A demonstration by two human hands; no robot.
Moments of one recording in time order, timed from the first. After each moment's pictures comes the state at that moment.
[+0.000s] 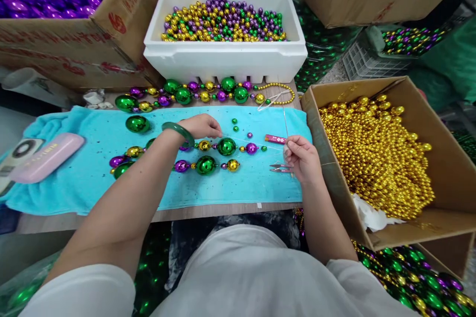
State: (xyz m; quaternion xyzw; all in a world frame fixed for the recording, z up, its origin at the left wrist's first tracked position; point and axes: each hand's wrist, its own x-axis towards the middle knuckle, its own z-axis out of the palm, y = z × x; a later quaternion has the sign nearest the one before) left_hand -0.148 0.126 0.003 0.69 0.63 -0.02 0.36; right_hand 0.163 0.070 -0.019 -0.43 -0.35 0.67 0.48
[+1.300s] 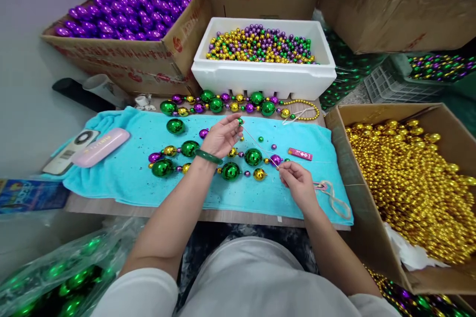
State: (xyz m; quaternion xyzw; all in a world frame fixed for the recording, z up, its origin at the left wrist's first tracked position) left_hand -0.130 0.075 0.008 0.18 0.41 0.64 0.63; right_hand 0.100 0.036 -0.025 -0.48 -0.51 0.59 0.39
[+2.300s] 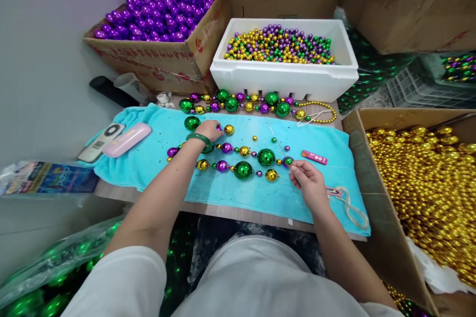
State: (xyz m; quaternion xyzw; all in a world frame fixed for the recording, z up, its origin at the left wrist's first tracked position) left_hand -0.242 0.091 -0.024 0.51 0.83 0.10 0.19; right_hand 0.094 0.041 -0.032 -0.48 -0.47 0.63 0.40
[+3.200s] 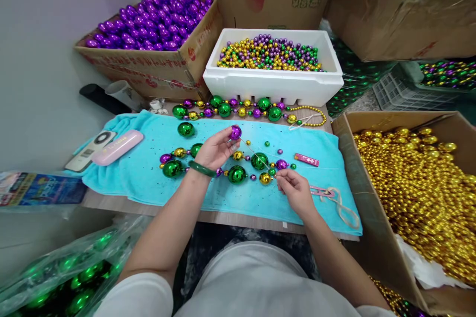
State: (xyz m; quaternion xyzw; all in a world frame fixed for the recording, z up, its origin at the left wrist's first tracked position) left_hand -0.146 0.043 0.019 0.15 0.45 0.63 0.62; right_hand 0.088 0.028 -0.033 -0.45 -0.56 0.59 0.37
